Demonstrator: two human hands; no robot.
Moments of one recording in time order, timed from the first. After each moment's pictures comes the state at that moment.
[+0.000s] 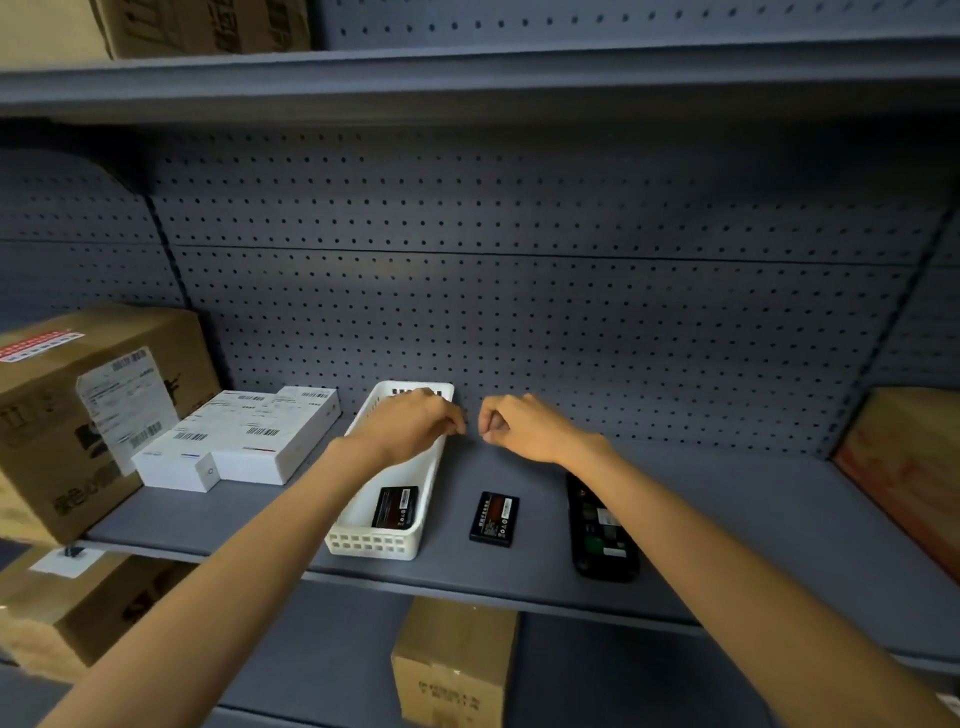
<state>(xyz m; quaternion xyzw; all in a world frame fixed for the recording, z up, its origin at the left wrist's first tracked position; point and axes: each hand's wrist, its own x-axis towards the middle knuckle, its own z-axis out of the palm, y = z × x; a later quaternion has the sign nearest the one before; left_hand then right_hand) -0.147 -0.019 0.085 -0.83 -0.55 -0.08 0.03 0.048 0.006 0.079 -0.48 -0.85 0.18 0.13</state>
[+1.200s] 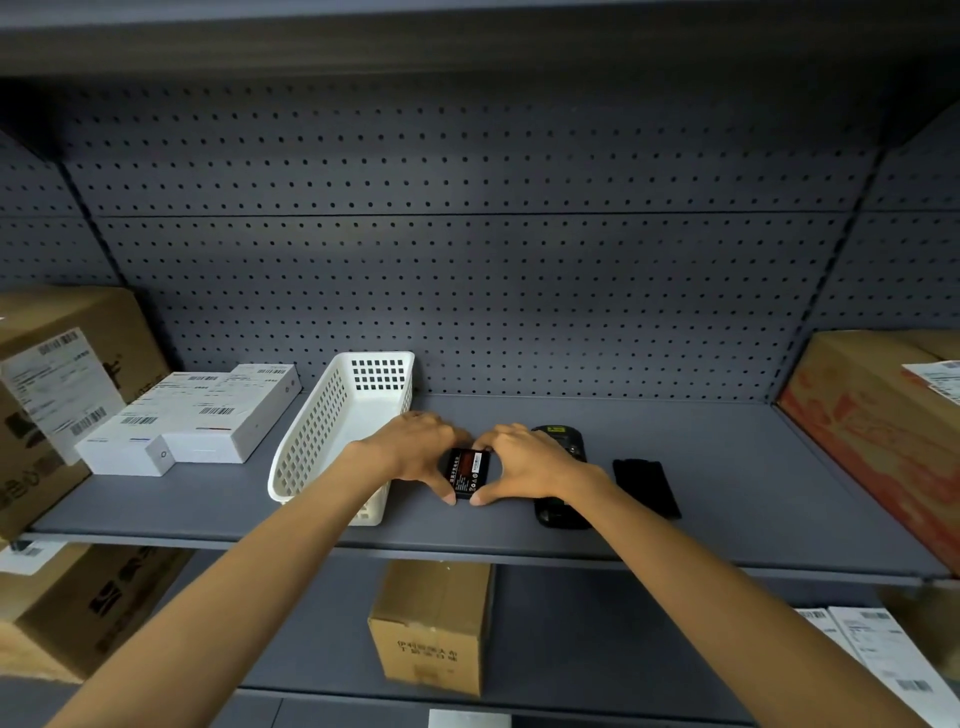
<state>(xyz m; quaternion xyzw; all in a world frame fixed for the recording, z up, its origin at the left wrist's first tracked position) -0.096 -0.024 0.037 -0.87 -0.48 0.12 -0.02 0.089 -0.038 0.015 -0.50 -0.85 0.14 0.05</state>
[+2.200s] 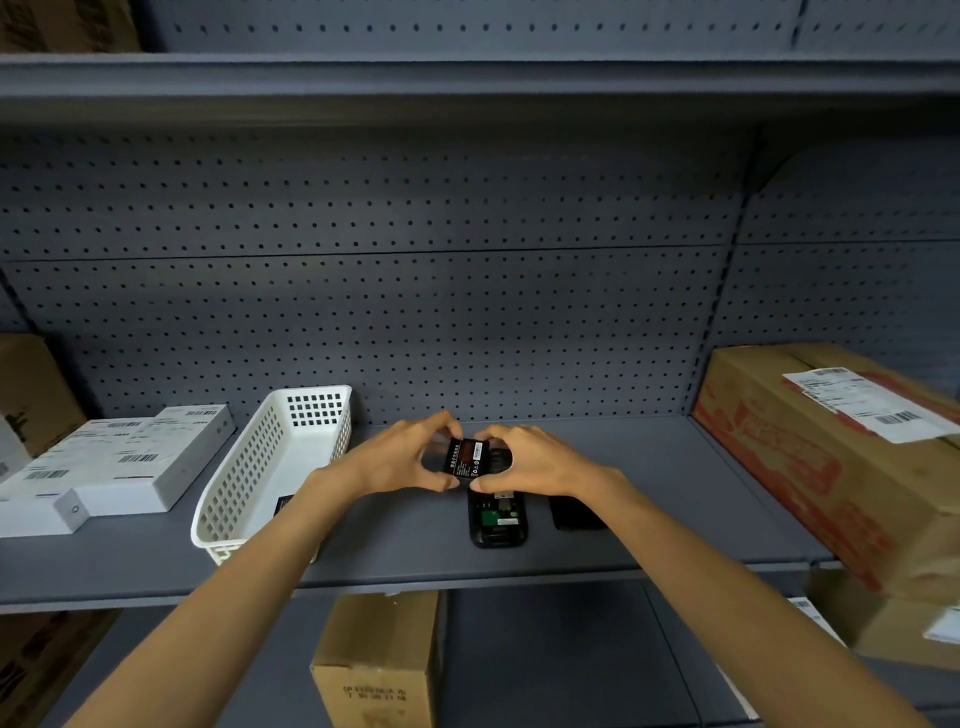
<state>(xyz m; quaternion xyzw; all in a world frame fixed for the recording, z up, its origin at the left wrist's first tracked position) -0.049 -0.039 0.064 -0.87 -0.43 -0.13 -0.22 0.172 -0.053 0.052 -0.55 -0.80 0.21 0.14</state>
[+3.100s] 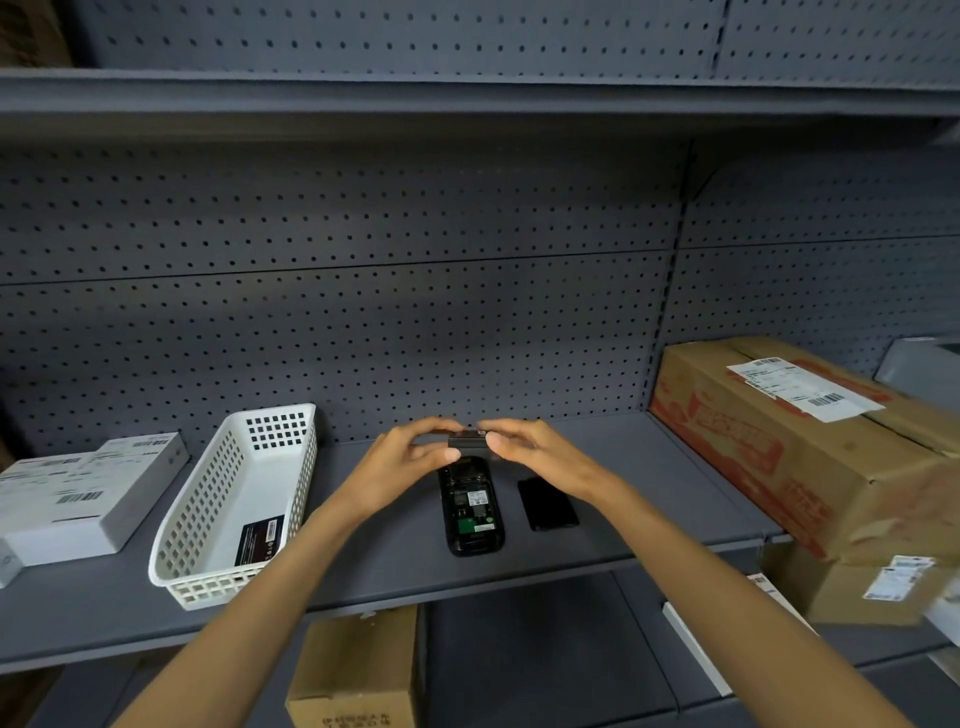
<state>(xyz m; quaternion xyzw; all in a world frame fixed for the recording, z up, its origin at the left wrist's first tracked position) -0.023 -0.047 0.054 -0.79 -0.38 -0.32 -0.36 0.209 -0.076 0.053 -0.52 -0.71 0.37 0.31</state>
